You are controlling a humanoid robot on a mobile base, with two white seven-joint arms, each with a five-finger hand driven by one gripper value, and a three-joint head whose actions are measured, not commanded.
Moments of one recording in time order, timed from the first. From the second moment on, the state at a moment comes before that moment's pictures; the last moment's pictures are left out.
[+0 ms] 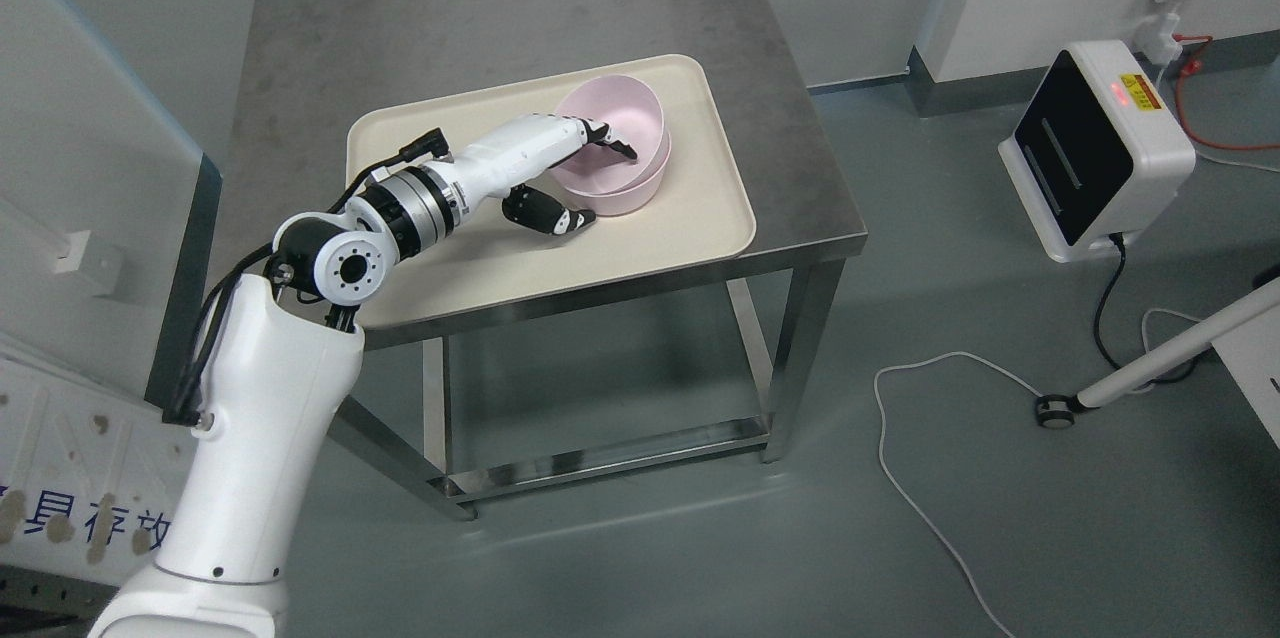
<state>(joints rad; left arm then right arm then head) -0.71 0.27 -0.29 -1.38 -0.63 -0.25 -0.68 0.04 0.00 0.00 -0.04 0.00 -0.18 0.00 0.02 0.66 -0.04</state>
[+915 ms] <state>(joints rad) -0.76 0.21 -0.14 -1.40 -0.64 -0.40 -0.70 0.04 0.00 0.00 -0.04 0.00 -0.18 0.00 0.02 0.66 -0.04</state>
